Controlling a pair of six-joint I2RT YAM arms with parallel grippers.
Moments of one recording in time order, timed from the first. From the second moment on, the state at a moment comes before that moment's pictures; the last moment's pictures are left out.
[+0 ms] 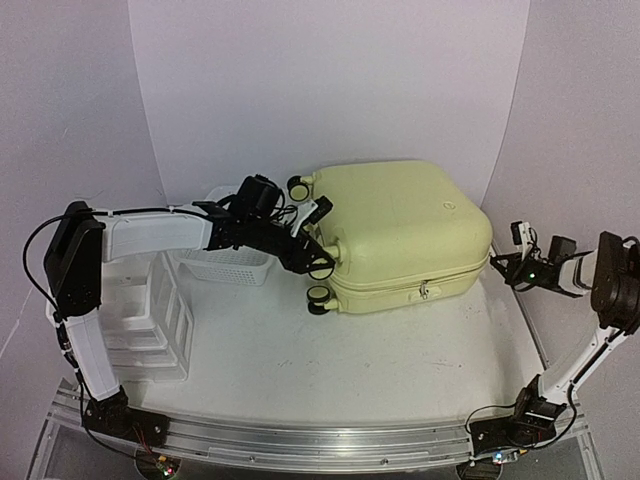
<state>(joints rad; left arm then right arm) -0.75 1.84 1.42 -0.20 0.54 0.05 -0.43 1.63 0.70 0.27 -0.88 -0.34</state>
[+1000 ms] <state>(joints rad) -0.62 1.89 1.77 -0.57 0.25 -0.12 -0.31 1.19 0.31 0.59 -0.68 -0.34</state>
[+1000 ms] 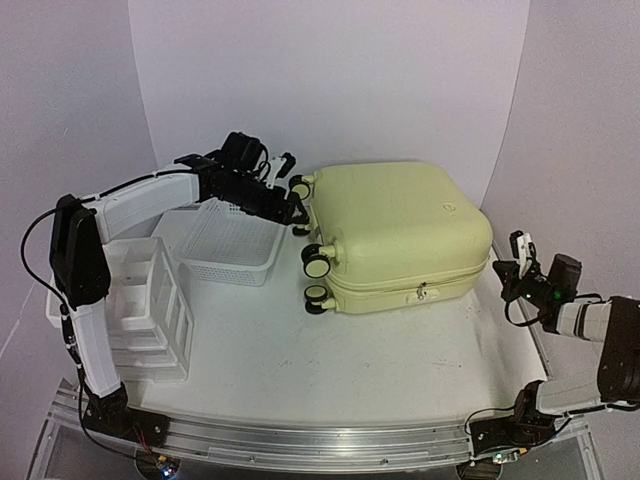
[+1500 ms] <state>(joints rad) -0.58 1.97 1.82 -0.60 0.35 -0.20 -0.34 1.36 0.73 -0.04 -0.33 0.07</state>
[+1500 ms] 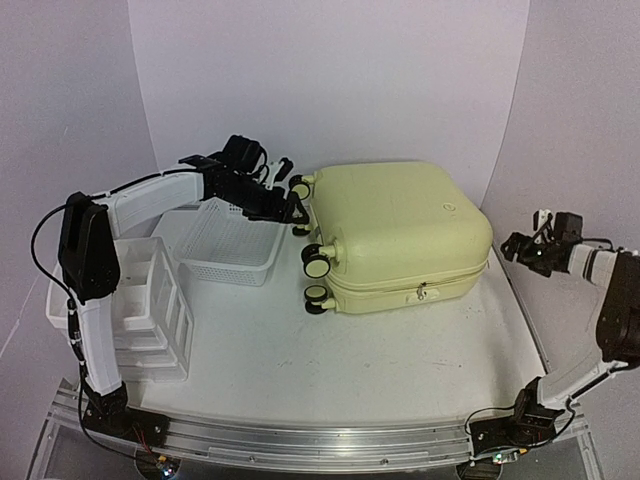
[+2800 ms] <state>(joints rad) -0.53 2.29 2.15 -0.63 0.22 -0.10 -0.10 1.08 0.68 -0.36 -0.35 -0.15</state>
